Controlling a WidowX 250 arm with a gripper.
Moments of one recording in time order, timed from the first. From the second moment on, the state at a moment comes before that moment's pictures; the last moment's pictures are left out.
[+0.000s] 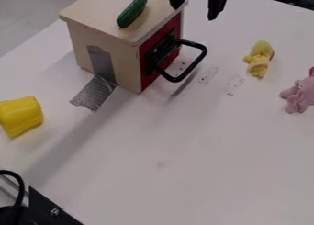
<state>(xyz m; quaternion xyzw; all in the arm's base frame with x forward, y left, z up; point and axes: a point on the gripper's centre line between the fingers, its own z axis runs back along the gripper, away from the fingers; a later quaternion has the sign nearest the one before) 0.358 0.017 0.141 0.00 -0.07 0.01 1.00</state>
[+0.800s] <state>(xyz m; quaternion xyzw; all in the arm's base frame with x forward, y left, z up) 0.391 -0.082 0.092 -0.01 -0.03 -0.07 1.00</state>
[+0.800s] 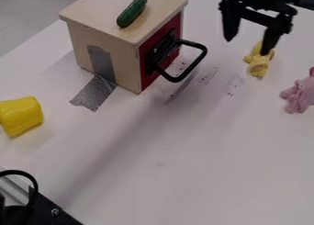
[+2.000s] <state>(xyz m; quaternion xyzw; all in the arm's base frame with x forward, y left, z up) 0.404 -0.151 0.000 0.02 0.08 -0.09 0.99</state>
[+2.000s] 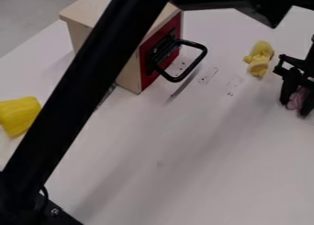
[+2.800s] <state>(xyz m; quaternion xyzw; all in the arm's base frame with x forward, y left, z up) 0.315 -0.068 0.085 0.04 0.03 -0.08 1.00</state>
